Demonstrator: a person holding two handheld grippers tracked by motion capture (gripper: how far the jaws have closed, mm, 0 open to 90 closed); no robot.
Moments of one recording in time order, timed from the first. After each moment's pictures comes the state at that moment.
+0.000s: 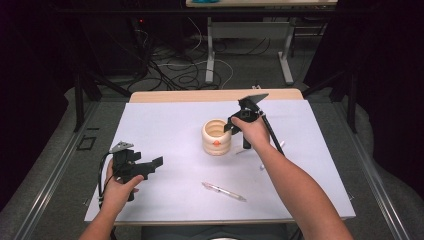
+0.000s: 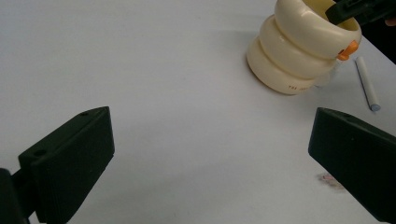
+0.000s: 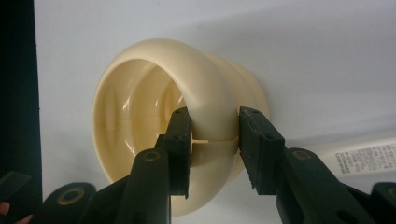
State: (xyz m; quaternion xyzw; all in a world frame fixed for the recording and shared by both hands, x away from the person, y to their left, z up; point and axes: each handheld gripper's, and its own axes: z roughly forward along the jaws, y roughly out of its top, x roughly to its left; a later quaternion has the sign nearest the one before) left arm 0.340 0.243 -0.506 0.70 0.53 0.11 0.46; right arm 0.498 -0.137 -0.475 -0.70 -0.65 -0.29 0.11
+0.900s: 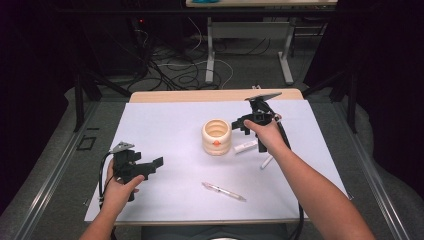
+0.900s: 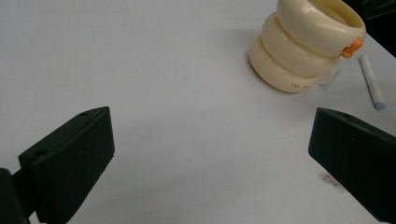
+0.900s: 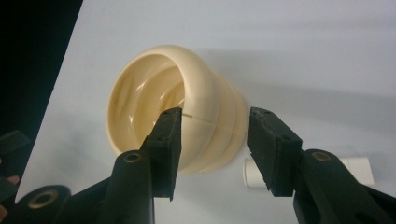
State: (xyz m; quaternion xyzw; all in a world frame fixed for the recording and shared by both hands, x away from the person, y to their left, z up) left arm 0.340 0.241 -0.507 0.71 0.53 0.12 0.45; right arm 0.473 -0.170 -0.458 -0.61 -0.70 -0.37 0.05
